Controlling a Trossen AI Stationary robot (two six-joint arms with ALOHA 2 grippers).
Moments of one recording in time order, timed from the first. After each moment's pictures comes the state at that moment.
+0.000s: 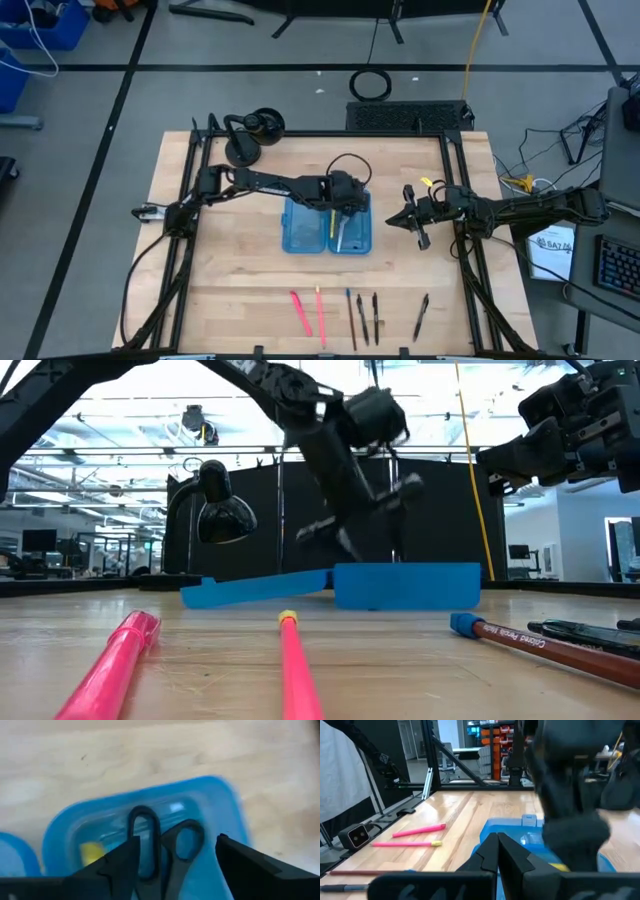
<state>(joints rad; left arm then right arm) 0.09 2.20 1.67 -0.42 -0.26 -1.15 -0.12 0.71 0.02 0.64 -0.32 0.04</state>
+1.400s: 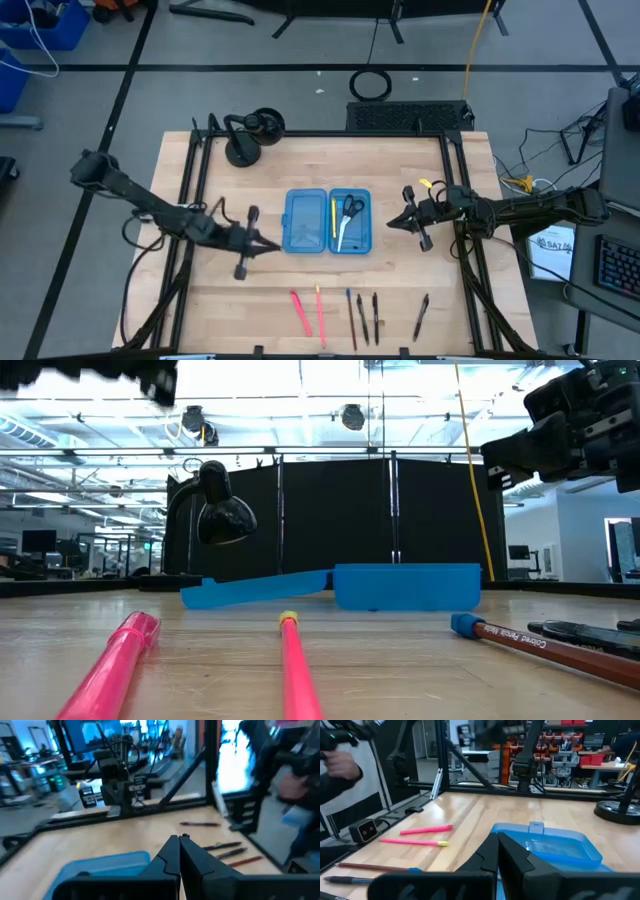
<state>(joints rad) -0.46 1.04 0.40 0.58 -0.28 0.06 -0.12 0.71 0.02 0.66 -0.37 -0.01</state>
